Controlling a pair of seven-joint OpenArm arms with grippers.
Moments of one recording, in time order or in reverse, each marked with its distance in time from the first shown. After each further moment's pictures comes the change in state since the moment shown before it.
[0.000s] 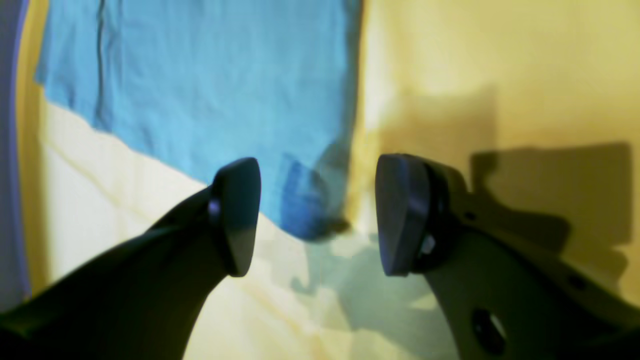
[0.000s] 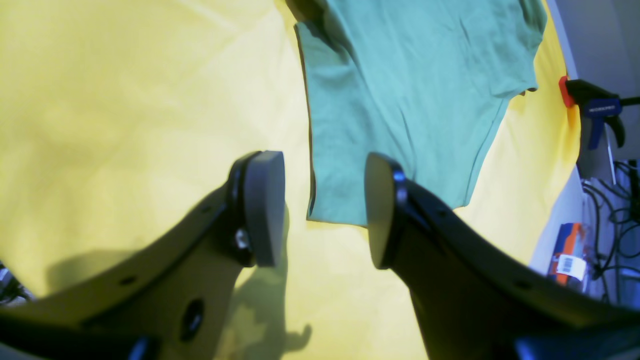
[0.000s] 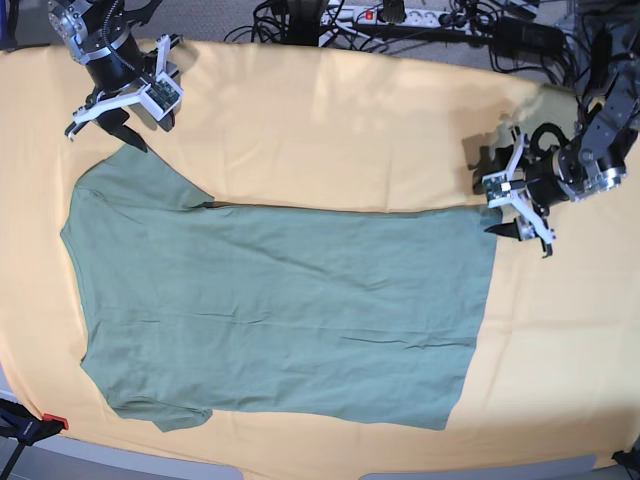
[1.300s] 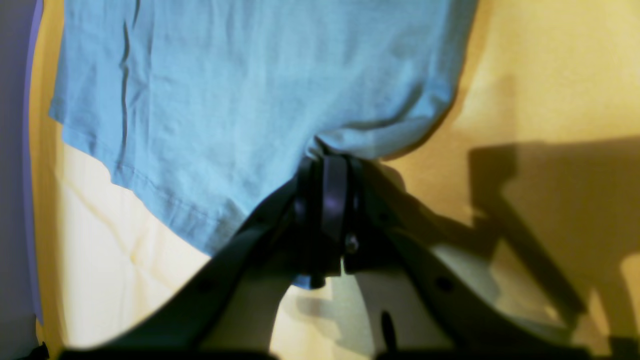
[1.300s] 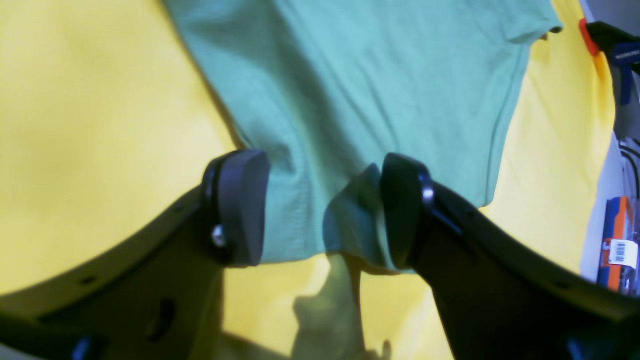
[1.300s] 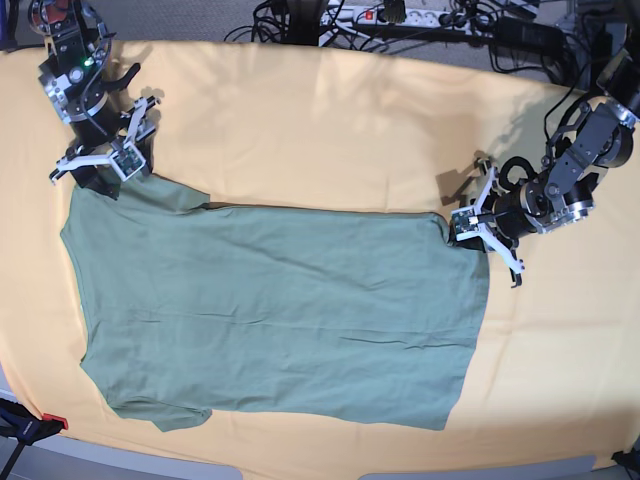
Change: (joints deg) left arm -13.0 6.3 13.4 -8.0 -0.7 2.4 1.8; right arm 17.4 4.3 -0.1 -27.2 10.5 4.9 3.5
